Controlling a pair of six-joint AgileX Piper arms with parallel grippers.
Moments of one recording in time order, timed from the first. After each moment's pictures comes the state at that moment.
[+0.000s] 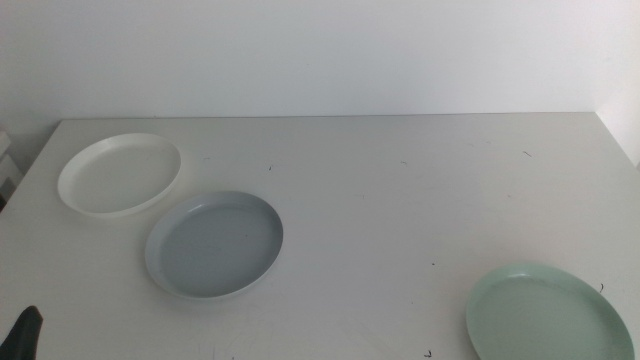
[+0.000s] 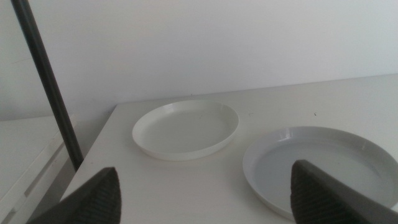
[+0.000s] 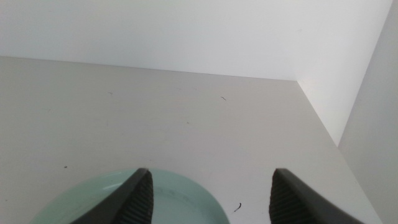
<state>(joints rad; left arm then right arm) -0.01 -0.01 0.03 0.07 0.12 -0.01 0.06 -0.01 0.03 -0.13 0.22 0.09</state>
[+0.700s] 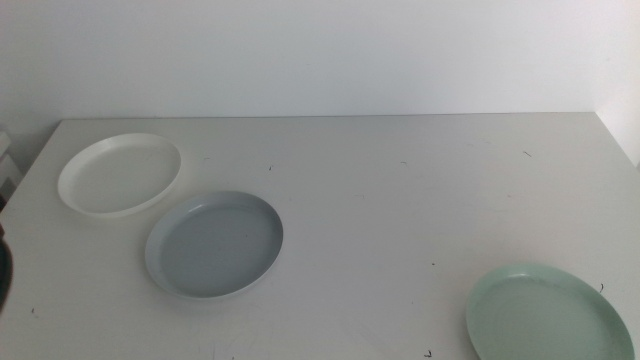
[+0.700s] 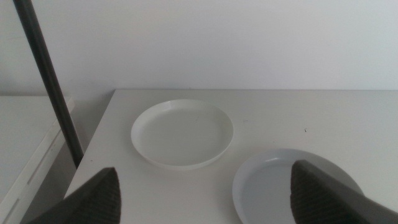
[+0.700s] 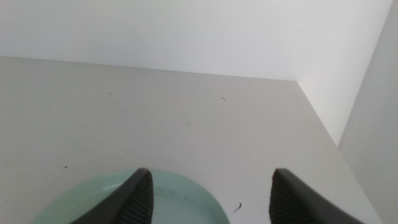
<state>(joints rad) -0.01 0.36 -0.40 0.06 0.36 -0.10 0.06 -0.01 0.03 -0.13 0.22 0.09</state>
